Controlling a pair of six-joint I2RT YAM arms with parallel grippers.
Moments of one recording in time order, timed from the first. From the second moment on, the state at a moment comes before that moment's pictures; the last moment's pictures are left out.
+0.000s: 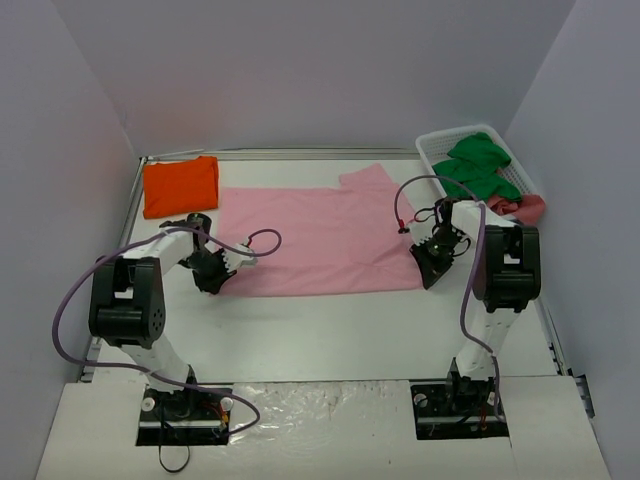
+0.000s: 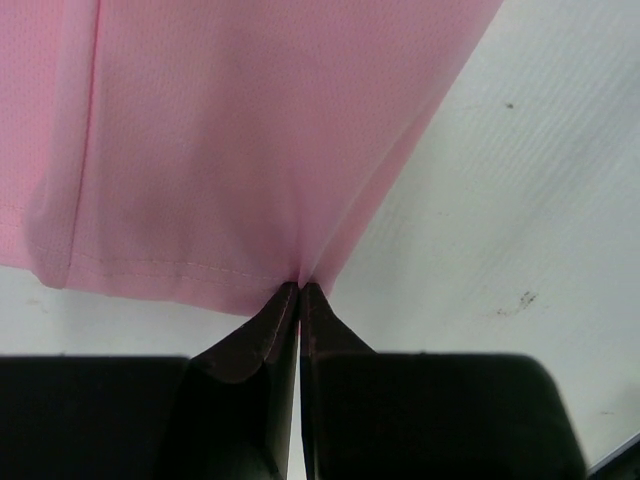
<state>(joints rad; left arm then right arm) -0.06 1.70 1.04 -0.84 0.32 1.11 -0.01 1.96 1.28 -1.03 -0.30 -0.68</state>
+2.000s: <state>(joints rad) 0.11 1.63 1.40 -1.38 0.43 1.39 -0.01 1.62 1.30 -1.33 -0.27 -0.84</state>
